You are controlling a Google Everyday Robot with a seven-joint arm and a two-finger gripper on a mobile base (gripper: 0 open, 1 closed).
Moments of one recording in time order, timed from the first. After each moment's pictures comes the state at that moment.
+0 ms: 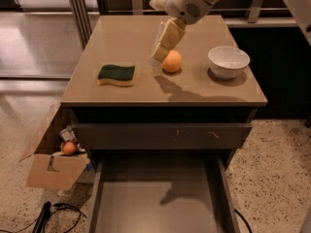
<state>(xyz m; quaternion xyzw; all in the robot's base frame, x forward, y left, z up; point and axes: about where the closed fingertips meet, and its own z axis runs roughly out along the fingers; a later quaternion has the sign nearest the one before) 0.614 -0.003 0.990 -0.68 0.62 0.15 0.35</state>
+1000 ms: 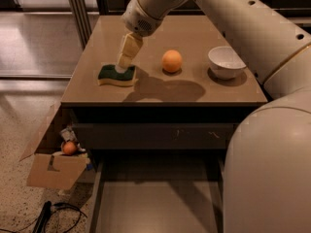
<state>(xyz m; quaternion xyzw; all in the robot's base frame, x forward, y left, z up) 0.679 0.081 0.926 -0.69 0.64 0.13 0.31</state>
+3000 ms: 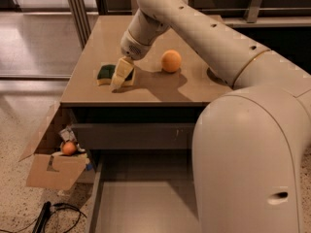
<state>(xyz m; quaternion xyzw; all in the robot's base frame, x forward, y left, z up) 0.707 0.102 0.828 -0.65 0.70 0.16 0.24</state>
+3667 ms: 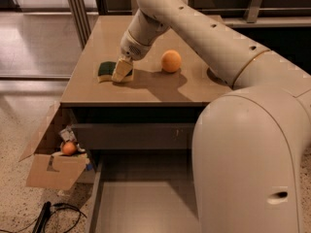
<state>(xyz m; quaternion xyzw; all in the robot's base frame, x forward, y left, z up) 0.707 0.102 0.828 -0.65 0.70 0.16 0.24</state>
